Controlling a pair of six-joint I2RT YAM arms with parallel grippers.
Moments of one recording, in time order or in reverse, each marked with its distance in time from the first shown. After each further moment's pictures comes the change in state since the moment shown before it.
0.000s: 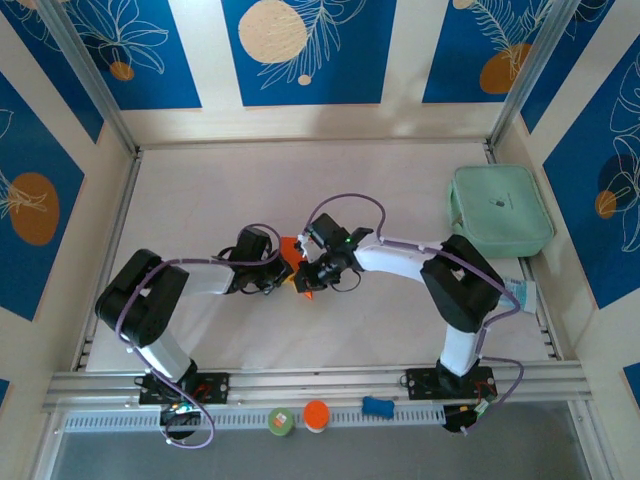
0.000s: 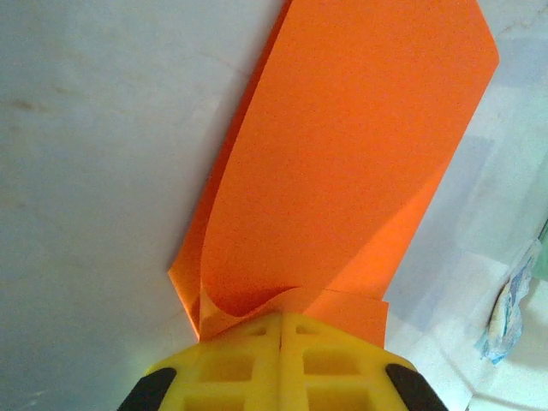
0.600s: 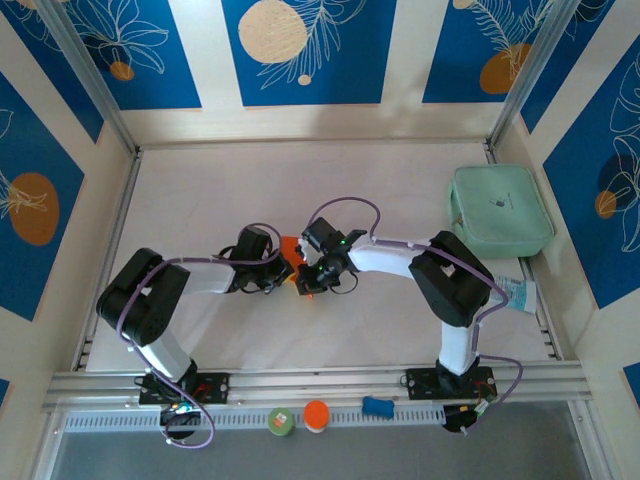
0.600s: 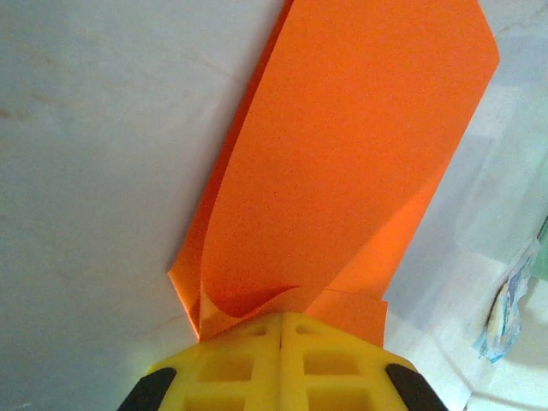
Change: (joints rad) left arm 0.000 0.010 0.008 0.000 0.007 0.000; right arm 0.010 0.055 0.009 -0.005 0.064 0.010
